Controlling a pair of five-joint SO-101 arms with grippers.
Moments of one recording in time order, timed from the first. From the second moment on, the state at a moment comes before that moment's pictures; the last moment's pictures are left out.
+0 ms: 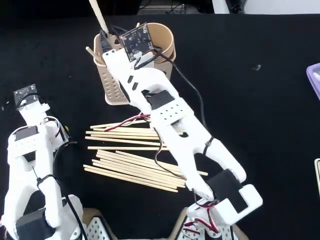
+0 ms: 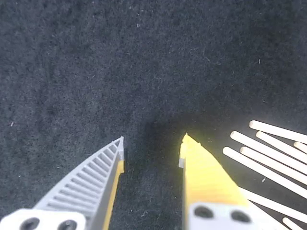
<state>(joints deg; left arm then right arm) -27.5 -28.0 55.3 46.7 0.0 -30.2 -0.8 20.3 -7.2 5.0</state>
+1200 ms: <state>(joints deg) -27.5 -28.0 55.3 46.7 0.0 -32.0 -33.4 56.4 54.2 28.5</state>
